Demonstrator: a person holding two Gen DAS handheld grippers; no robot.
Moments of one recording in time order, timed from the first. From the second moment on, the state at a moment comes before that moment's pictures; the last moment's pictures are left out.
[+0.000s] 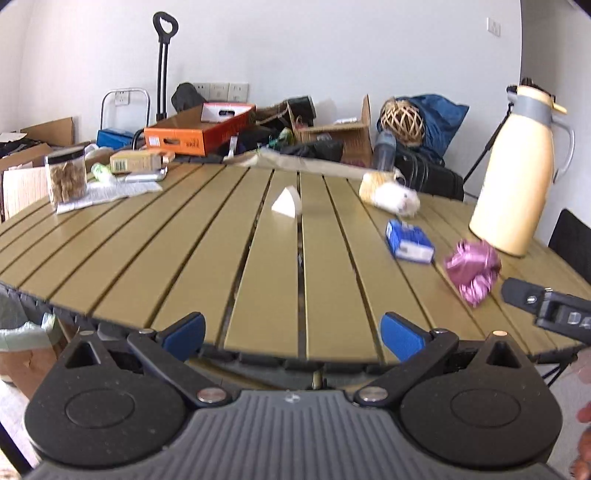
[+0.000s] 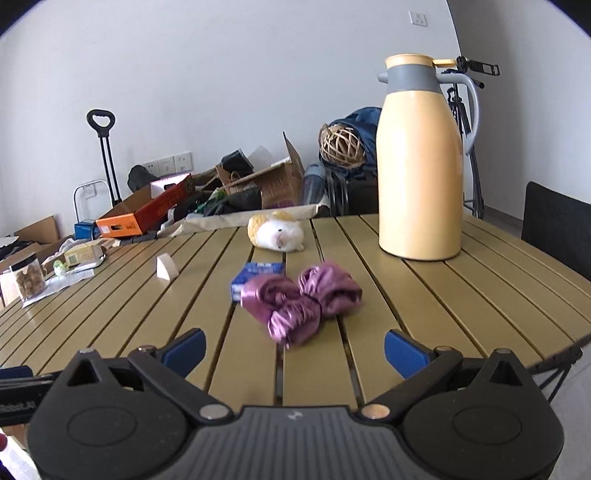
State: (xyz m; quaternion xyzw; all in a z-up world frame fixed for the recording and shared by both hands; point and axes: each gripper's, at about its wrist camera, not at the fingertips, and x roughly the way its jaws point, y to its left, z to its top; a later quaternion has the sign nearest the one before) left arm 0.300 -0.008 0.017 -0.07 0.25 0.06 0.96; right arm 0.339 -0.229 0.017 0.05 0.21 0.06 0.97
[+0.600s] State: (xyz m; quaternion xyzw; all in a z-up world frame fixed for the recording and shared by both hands) left arm 0.383 0.008 0.031 -0.10 0.24 0.06 0.96; right arm 0.442 -0.208 -0.005 0.07 0.27 0.00 0.96
